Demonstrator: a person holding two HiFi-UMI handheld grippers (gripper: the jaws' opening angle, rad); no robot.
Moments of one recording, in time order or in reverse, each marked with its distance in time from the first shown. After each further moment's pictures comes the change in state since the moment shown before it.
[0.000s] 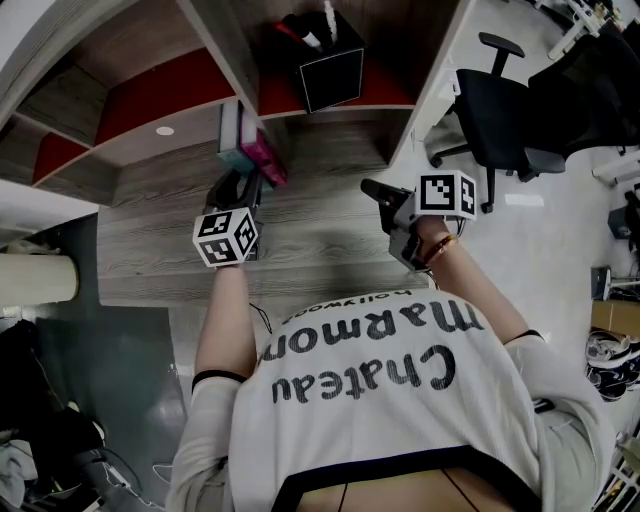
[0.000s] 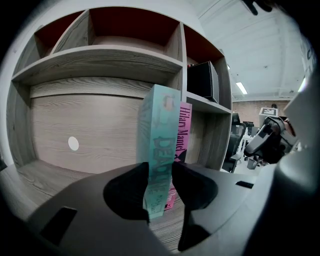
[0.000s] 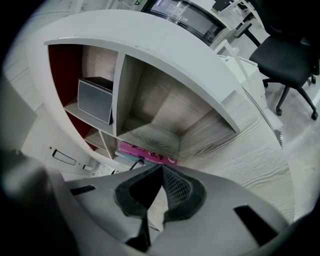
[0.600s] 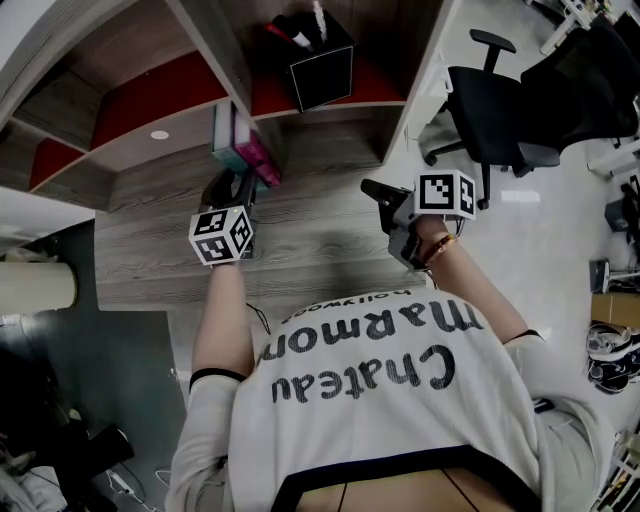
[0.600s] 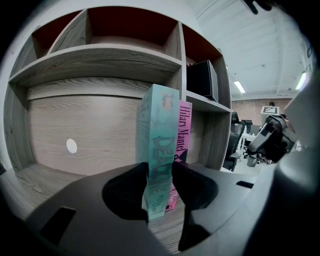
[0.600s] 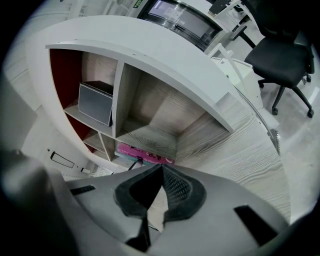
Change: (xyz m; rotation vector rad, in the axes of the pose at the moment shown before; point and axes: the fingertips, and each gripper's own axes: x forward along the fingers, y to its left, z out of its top) left arm 0.005 0.001 0.000 0.026 -0.001 -0.006; right arm -0.011 -0.006 -0.002 0.017 -0.027 -0.018
